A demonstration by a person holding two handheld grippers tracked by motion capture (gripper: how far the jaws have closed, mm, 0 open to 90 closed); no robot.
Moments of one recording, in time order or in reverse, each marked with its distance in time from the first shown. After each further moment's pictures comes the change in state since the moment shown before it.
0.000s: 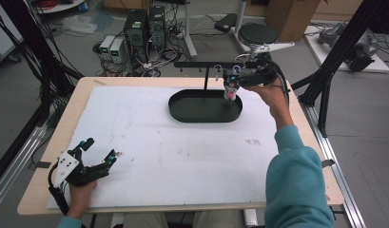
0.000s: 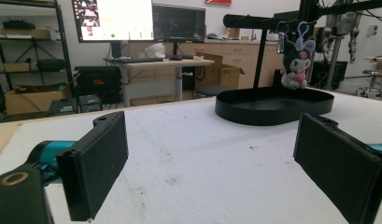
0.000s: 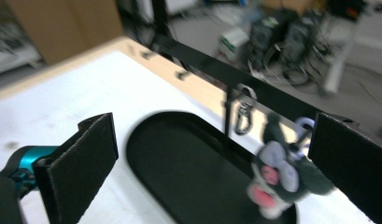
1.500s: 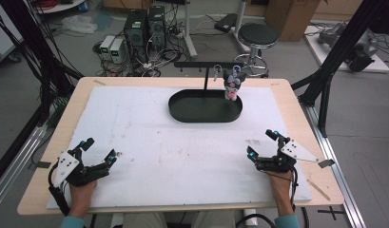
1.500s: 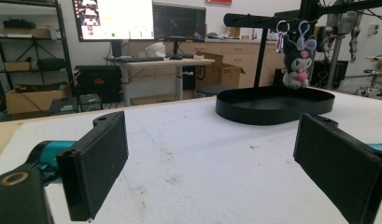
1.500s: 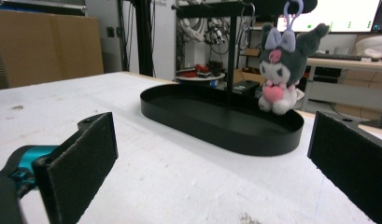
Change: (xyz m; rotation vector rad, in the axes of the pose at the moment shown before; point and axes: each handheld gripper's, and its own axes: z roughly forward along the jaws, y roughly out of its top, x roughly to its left) left arm 0.000 0.000 0.000 0.003 0.003 0.001; right arm 0.065 -0.250 -0.057 -0.414 -0.140 -0.026
